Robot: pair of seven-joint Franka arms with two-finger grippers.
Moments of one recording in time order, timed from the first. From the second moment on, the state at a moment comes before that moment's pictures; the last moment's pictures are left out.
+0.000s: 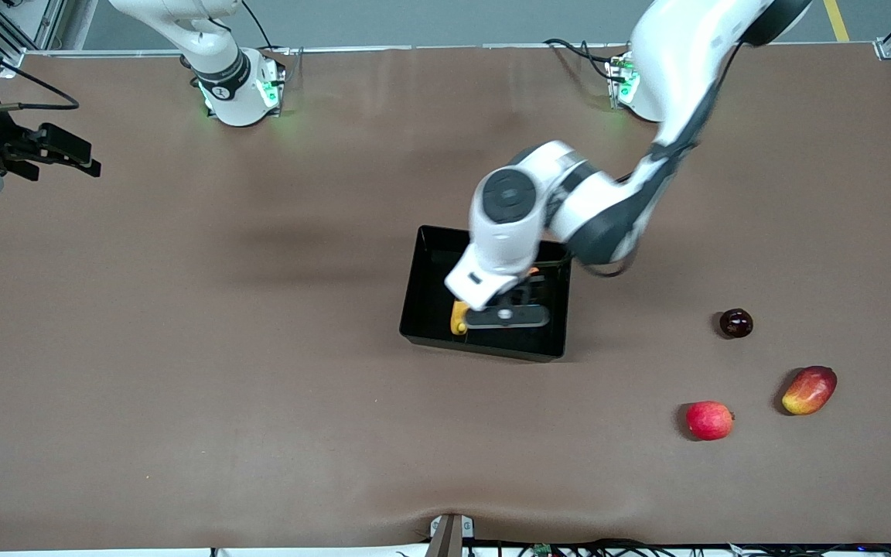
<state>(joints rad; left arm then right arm) -0.32 0.62 -0.41 -1.33 0.30 1.93 -0.78 -0.04 -0.10 0.00 -1.69 0.07 1.44 -0.05</state>
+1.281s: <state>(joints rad) 0.15 0.24 -0.40 -1.34 0.25 1.64 -0.30 -0.04 -0.10 0.00 -1.69 0.07 1.44 -0.05</state>
